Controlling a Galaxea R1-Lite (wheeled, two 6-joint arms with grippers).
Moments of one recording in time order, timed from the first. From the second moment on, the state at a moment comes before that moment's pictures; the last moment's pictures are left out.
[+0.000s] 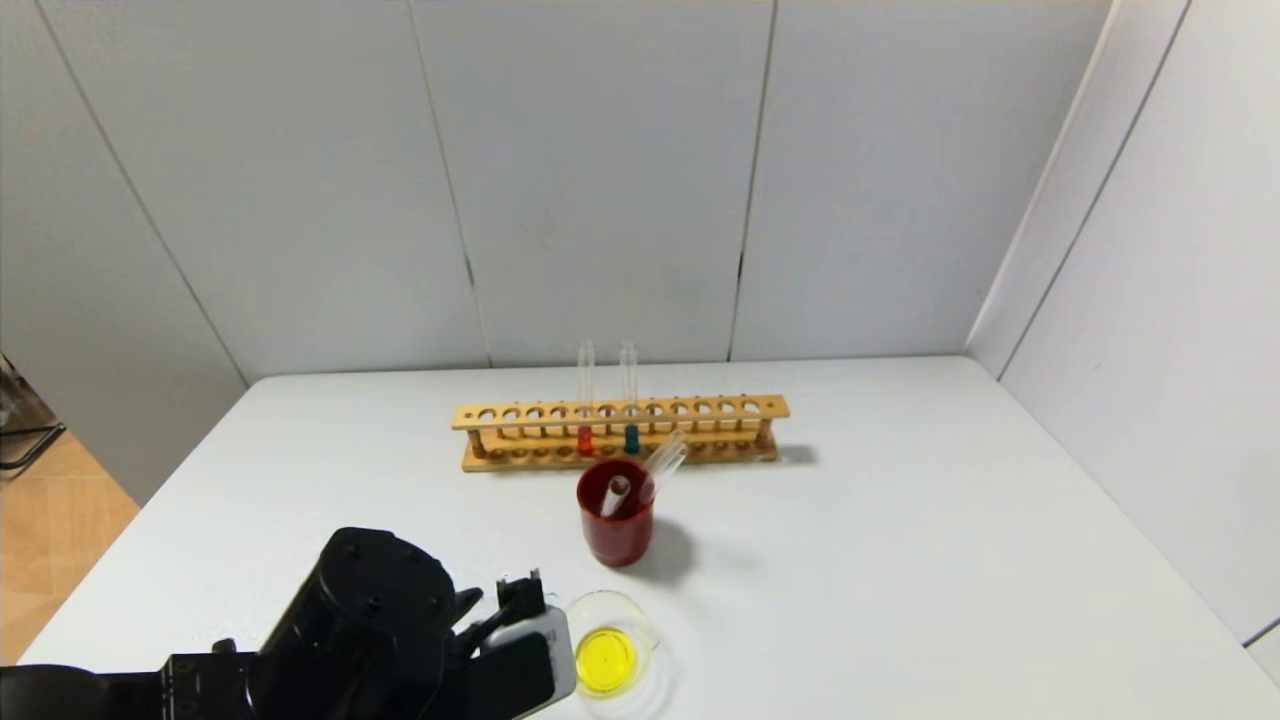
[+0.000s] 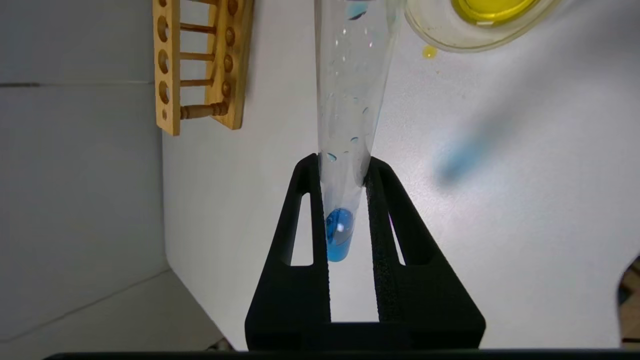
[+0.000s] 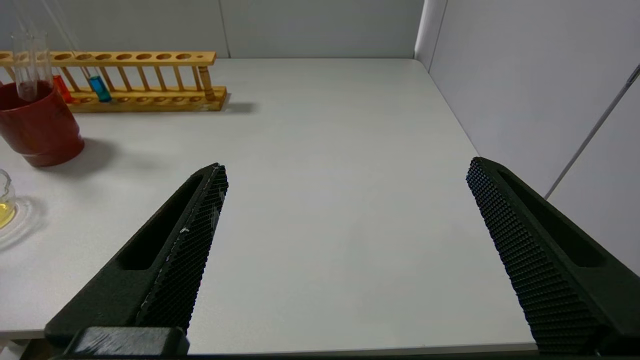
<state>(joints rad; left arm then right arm) -0.90 1.52 -0.47 -0.31 0.49 0.74 0.00 0.00 0.00 -0.01 0.00 -0.01</state>
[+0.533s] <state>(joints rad) -0.90 1.59 -0.51 -0.31 0.53 0.90 0.00 0.00 0.00 -0.01 0.00 -0.01</state>
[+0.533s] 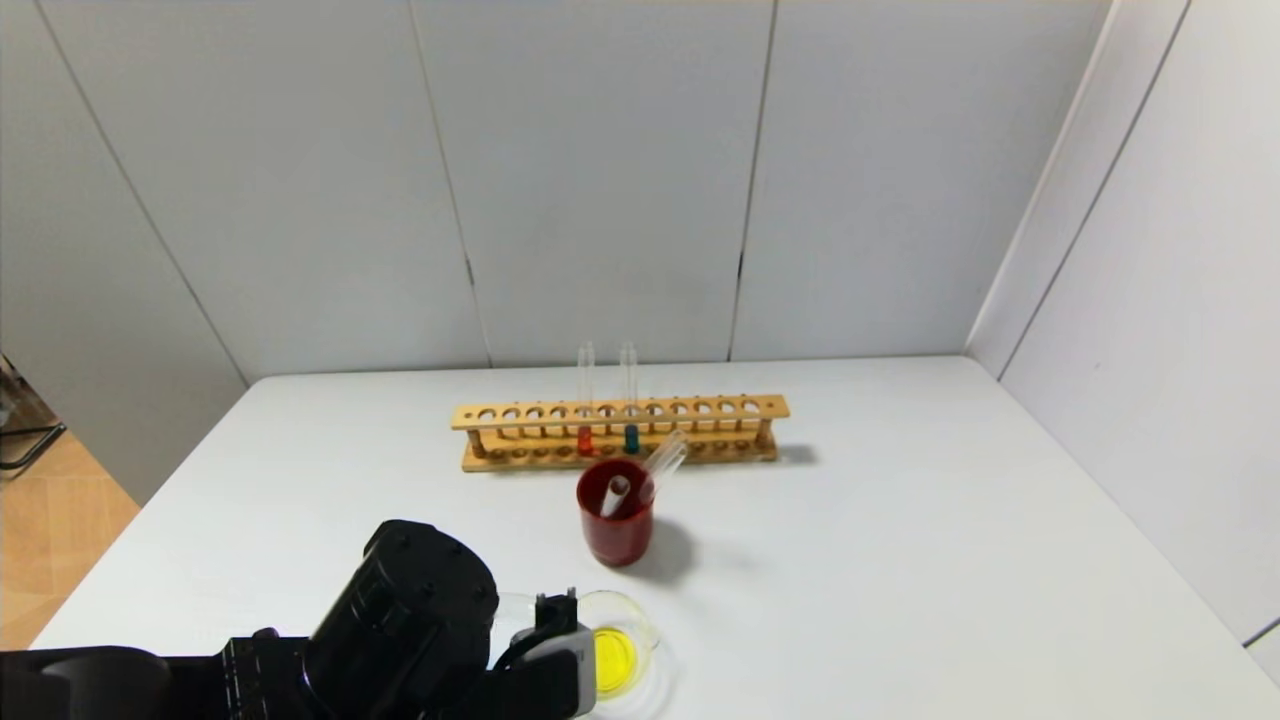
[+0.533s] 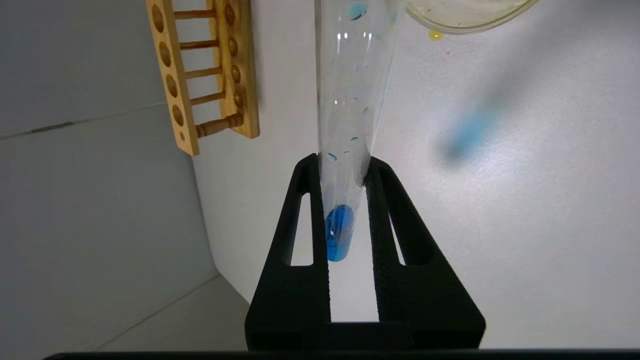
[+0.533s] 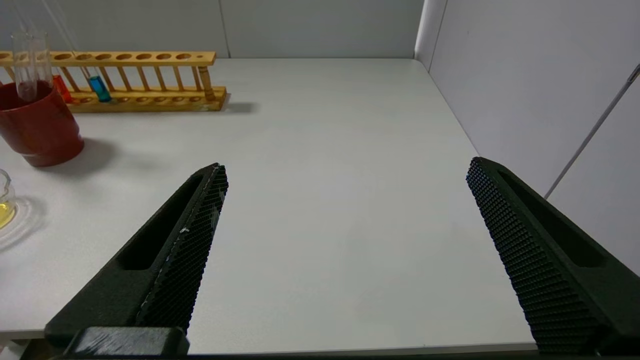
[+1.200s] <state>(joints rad) -0.87 1.63 -0.55 -0.31 0.56 1.06 0.00 0.00 0.00 -0.01 0.00 -0.01</state>
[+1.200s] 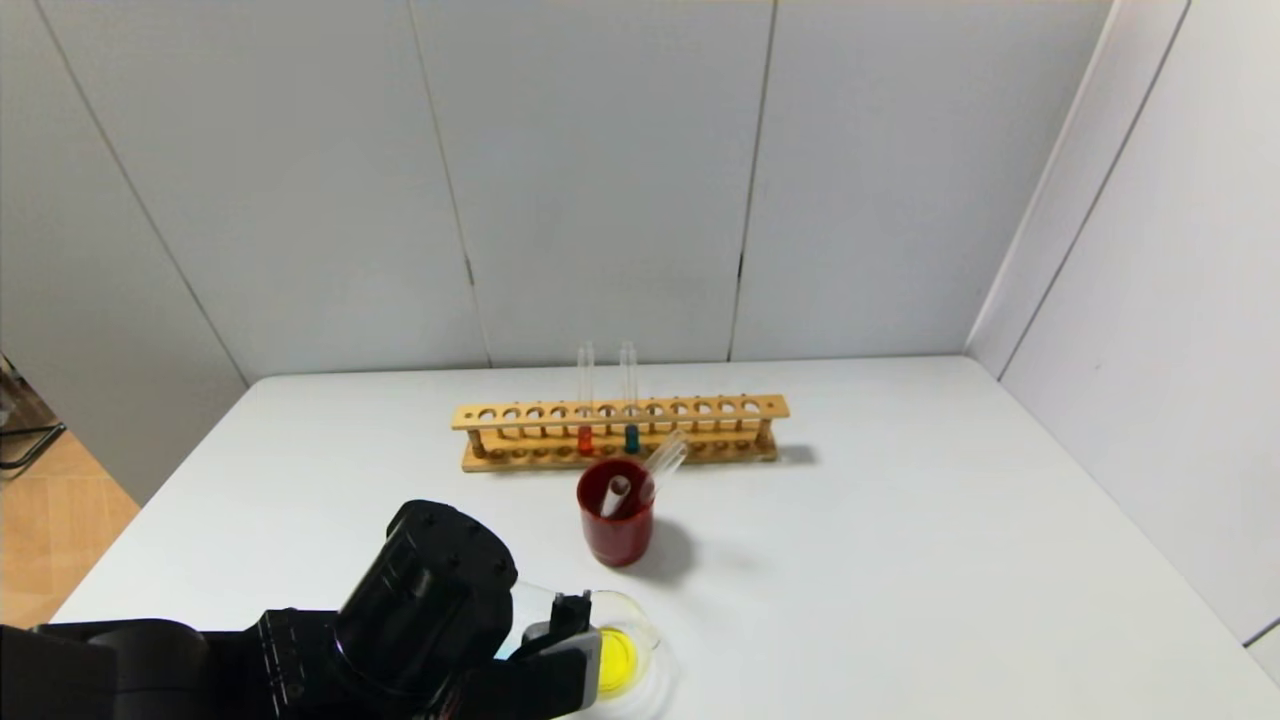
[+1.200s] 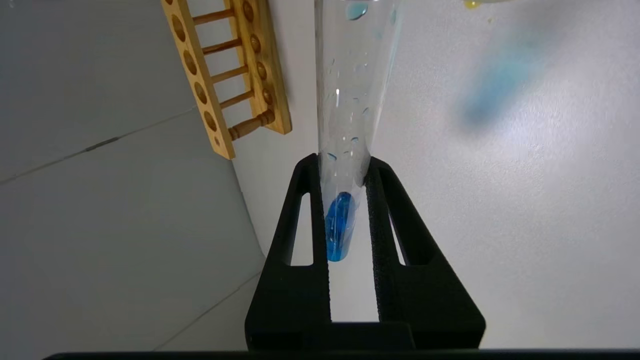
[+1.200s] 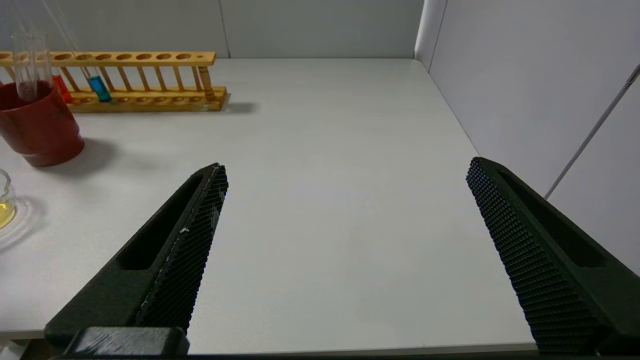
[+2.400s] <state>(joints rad) -0.85 1.74 -0.64 -0.31 0.62 1.23 0.00 0.00 0.00 -0.01 0.00 -0.01</state>
